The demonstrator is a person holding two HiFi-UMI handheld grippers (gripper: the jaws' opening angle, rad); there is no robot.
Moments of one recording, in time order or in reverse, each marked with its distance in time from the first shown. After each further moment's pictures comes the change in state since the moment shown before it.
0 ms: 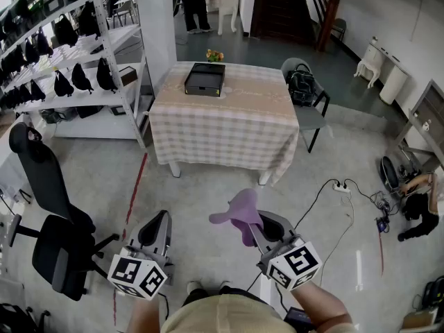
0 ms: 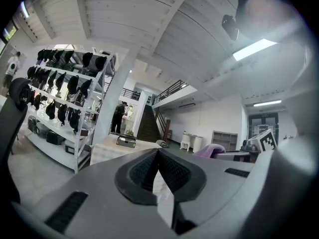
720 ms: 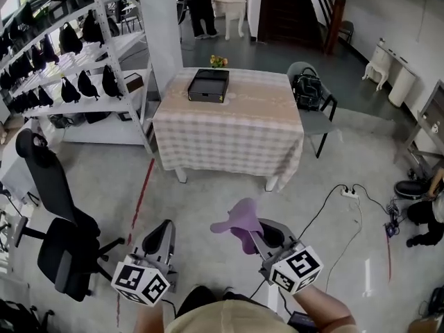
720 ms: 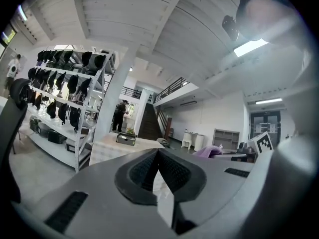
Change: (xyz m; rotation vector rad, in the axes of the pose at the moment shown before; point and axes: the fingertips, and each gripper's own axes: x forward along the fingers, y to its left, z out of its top) left arm 0.010 -0.018 -0.010 -0.004 0.014 0.019; right arm -0.001 -0.020 -0.015 0.079 -0.005 0.083
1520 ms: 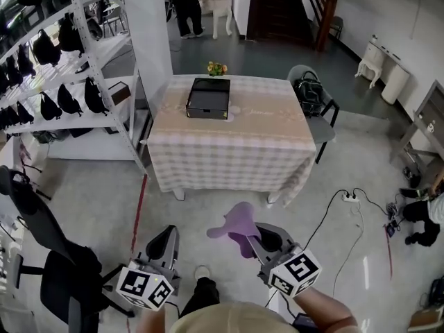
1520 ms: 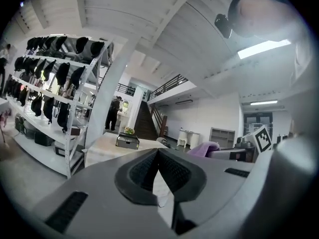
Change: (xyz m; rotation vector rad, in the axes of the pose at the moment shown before) left arm 0.120 0.119 0.019 0.019 0.030 -0.100; right arm 0.153 -0.044 0.019 -0.005 0.030 -0.058
